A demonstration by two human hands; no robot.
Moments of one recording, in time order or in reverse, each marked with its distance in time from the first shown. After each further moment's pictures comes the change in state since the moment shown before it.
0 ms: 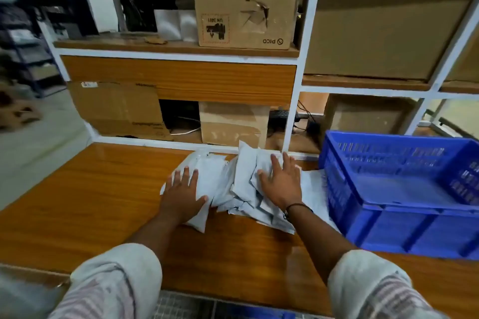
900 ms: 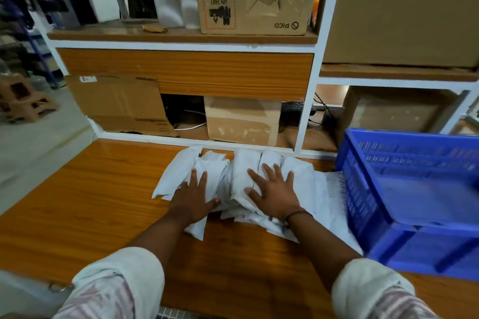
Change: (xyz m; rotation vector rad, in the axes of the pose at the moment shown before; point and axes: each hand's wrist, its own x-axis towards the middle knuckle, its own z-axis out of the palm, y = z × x) left_hand 0.044 0.003 0.034 -0.135 -0.113 -0.039; right_hand 0.035 0.009 0.058 -0.224 -0.240 -0.279
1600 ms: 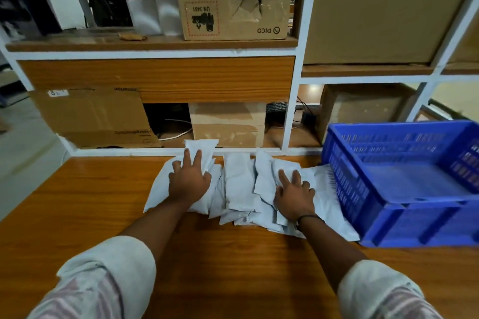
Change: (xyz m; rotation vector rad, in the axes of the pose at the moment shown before) left_hand 0.030 0.014 -0.066 -0.045 0.223 -0.001; right_hand -0.028 0.016 0.001 -0.005 0.039 0.500
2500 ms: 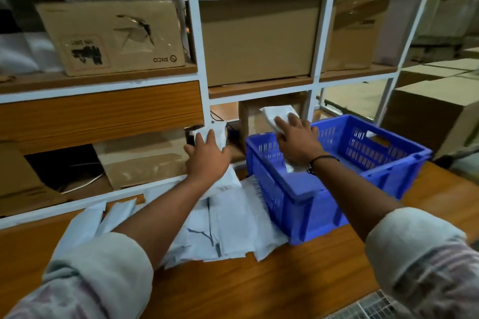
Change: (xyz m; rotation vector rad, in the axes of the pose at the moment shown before) left_hand 0.022 0.259 -0.078 -0.373 -0.035 0.249; right_hand 0.032 0.153 -0.216 -0.078 0.306 0.063
